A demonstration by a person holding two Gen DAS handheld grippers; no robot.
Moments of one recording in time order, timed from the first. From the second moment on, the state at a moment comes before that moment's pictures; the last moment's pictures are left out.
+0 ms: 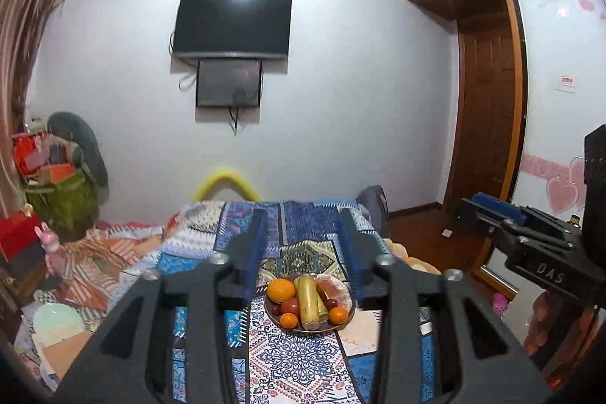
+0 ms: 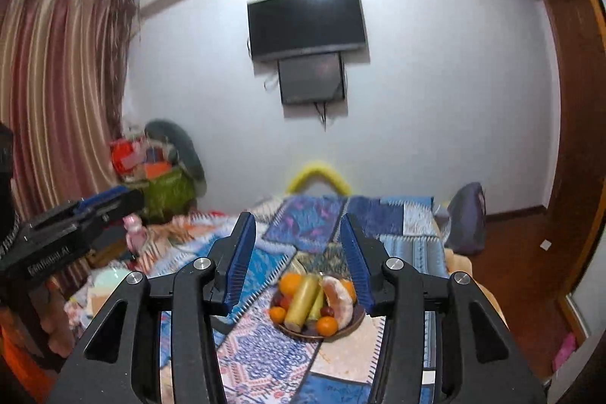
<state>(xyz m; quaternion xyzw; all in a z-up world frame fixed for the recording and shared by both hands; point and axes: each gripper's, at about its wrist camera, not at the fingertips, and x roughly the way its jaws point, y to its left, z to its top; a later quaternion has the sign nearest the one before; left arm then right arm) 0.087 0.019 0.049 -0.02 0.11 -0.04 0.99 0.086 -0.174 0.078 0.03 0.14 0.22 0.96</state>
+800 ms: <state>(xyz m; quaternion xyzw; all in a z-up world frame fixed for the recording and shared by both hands) 0.039 -0.002 0.051 -0.01 0.07 -0.02 1.00 0.035 -0.175 0.083 0.01 0.07 0.16 0.98</state>
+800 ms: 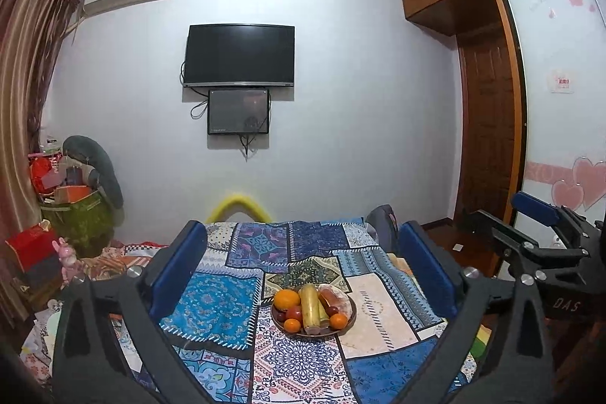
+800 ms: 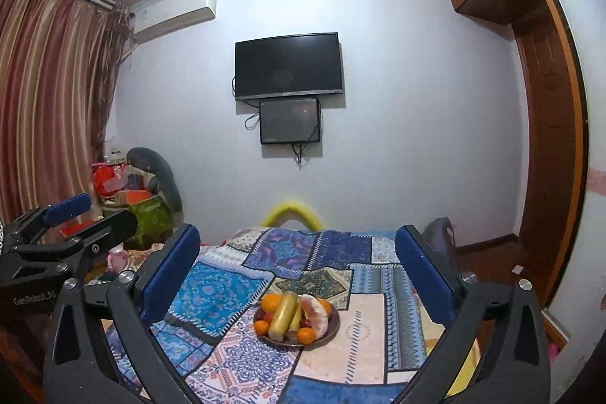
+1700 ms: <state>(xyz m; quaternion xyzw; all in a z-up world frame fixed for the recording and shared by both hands) 0.044 0.001 0.047 -0.01 0.07 -0.02 1.00 0.027 -0.182 0.084 0.01 0.07 0.16 0.98</state>
